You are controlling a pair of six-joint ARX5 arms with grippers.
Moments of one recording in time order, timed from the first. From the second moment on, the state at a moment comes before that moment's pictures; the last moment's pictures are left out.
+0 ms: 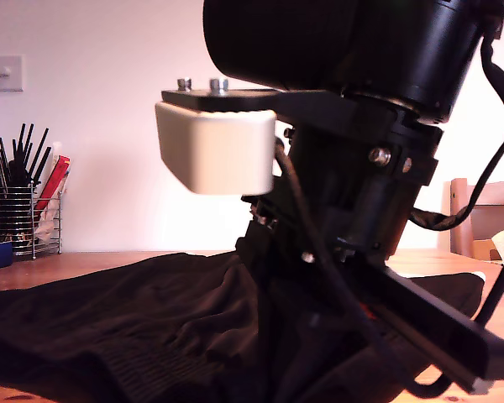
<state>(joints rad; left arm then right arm) 0.04 1.48 0.82 -0.72 0.37 -0.09 1.05 1.57 0.79 -0.41 0.00 -0.97</state>
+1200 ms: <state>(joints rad) -0.03 1.63 0.86 -0.61 0.31 0.00 1.04 1.57 0.79 -0.40 -0.02 -0.94</state>
